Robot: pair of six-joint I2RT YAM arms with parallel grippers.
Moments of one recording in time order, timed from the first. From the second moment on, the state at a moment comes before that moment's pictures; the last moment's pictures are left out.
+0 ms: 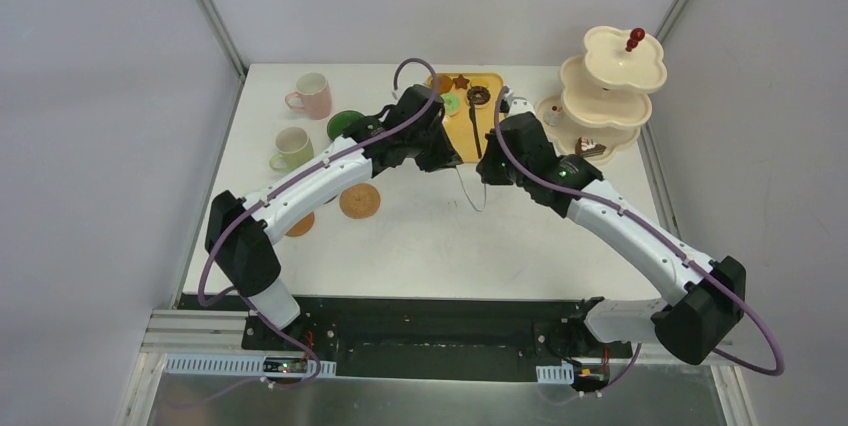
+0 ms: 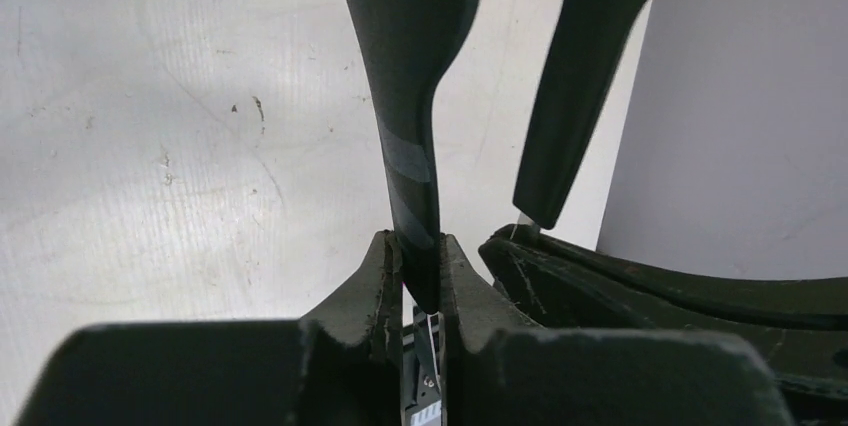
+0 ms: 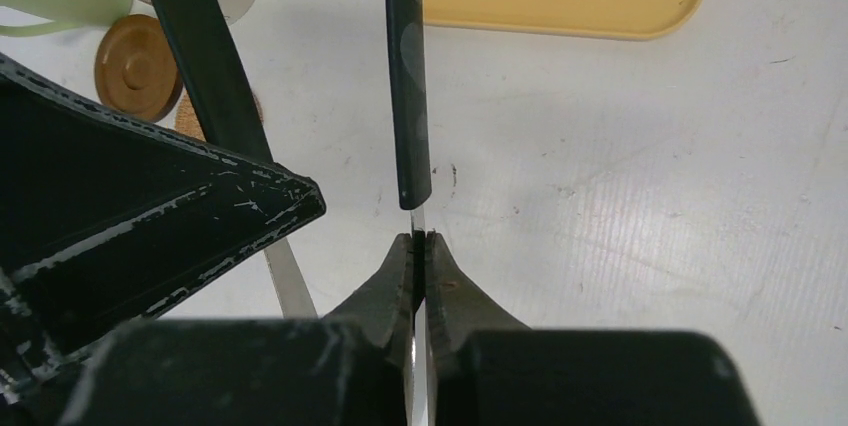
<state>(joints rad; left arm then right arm) -0.78 1.66 1.56 -0.63 -0.01 -1.03 0.71 1.28 1.16 -0.57 0.22 0.51</state>
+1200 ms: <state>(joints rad) -0.69 1.59 1.43 -0.55 0.13 -1.05 0.44 1.22 1.12 -0.54 -0.24 0.68</state>
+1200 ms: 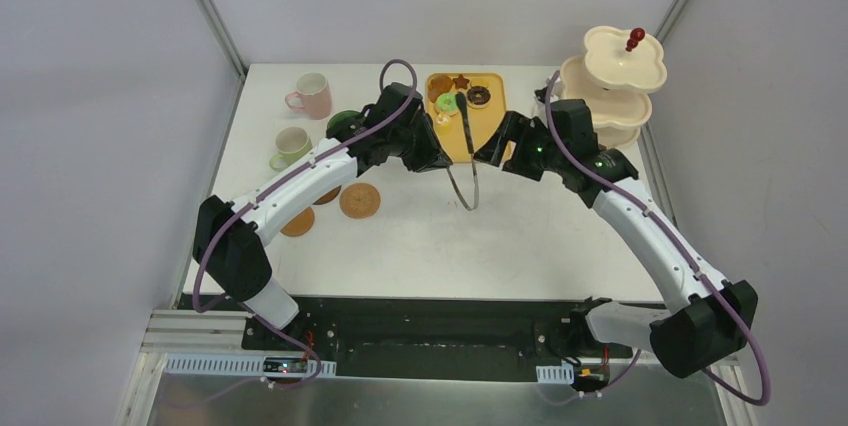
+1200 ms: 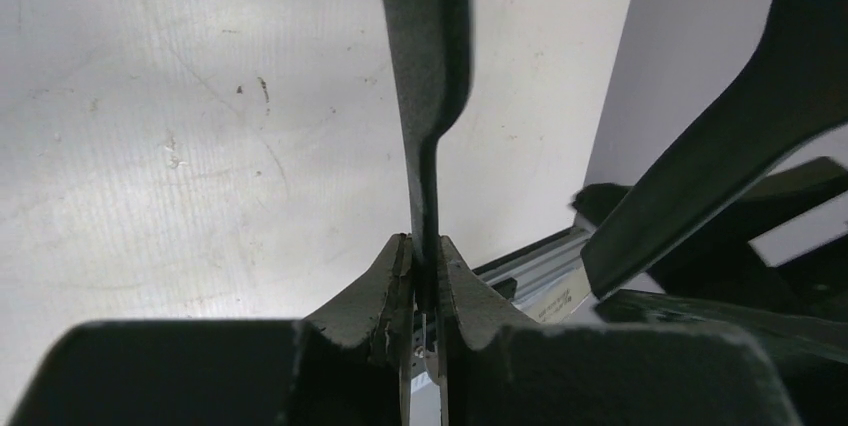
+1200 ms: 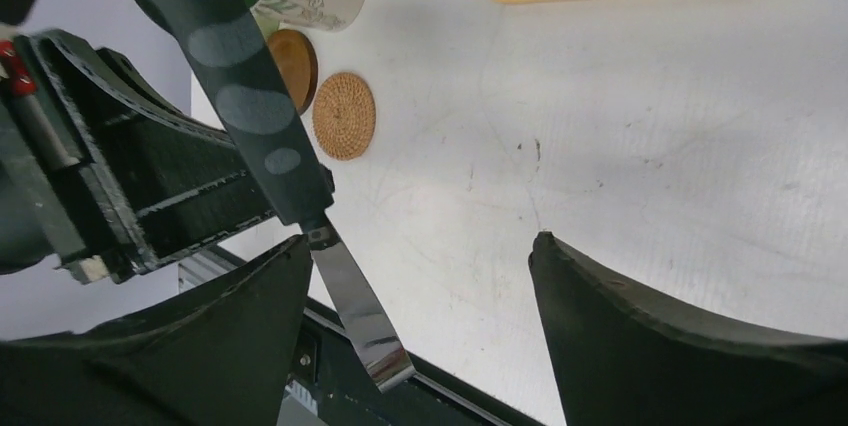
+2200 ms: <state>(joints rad) -0.67 1.61 1.72 -0.94 0.15 -0.73 -0.38 1.61 1.40 -0.70 -0.19 0.78</state>
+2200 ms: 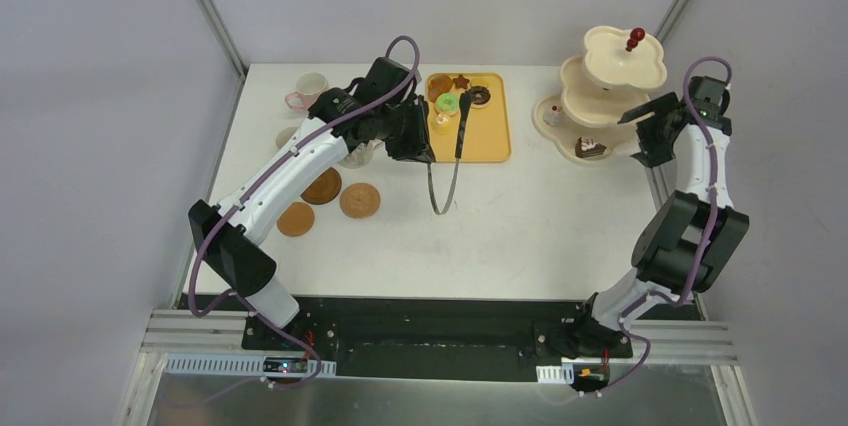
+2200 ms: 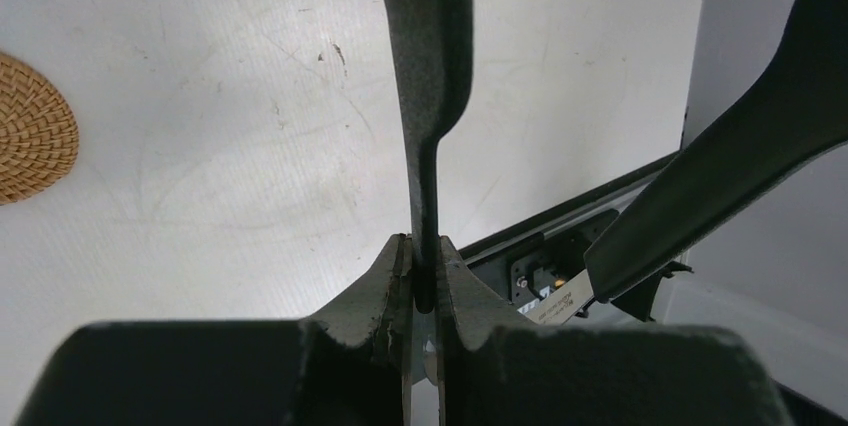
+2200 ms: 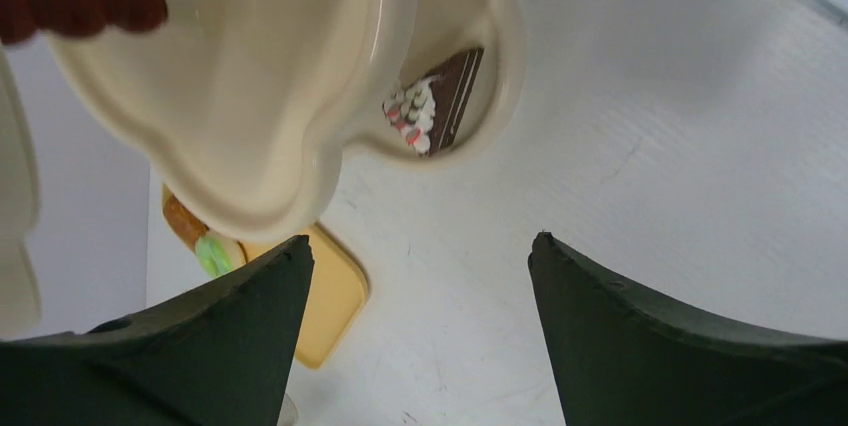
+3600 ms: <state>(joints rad) -0.58 1.67 1.73 -0.96 0.27 -0.66 -0.33 1.89 1.61 -0.66 0.10 1.08</state>
